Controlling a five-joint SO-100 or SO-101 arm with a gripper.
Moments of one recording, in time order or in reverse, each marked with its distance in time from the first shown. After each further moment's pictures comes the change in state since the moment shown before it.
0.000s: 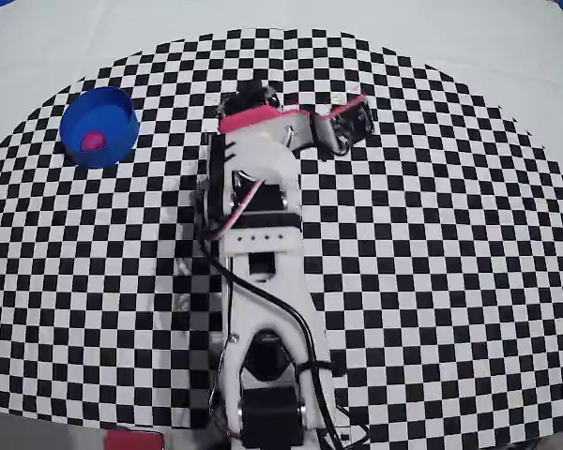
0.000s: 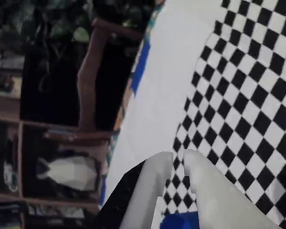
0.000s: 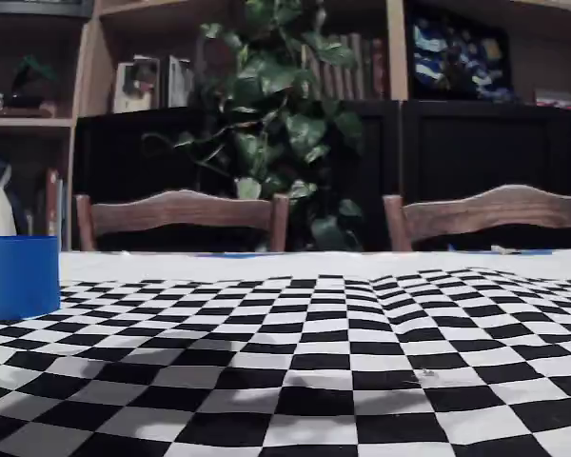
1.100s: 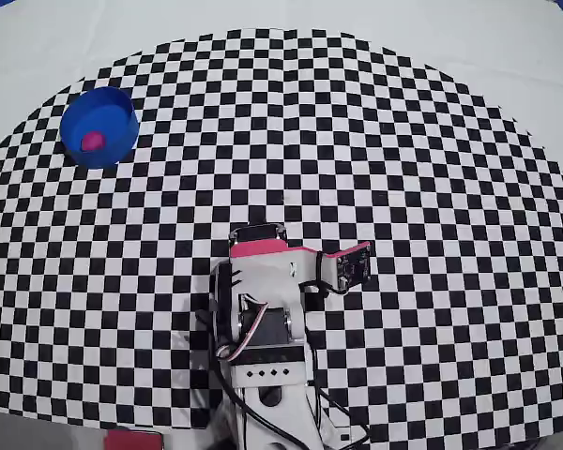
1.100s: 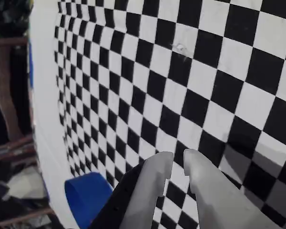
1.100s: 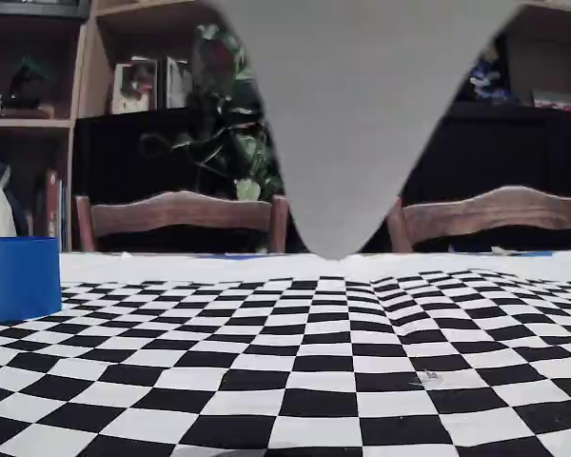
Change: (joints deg) arm -0.5 55.1 39.0 36.1 11.0
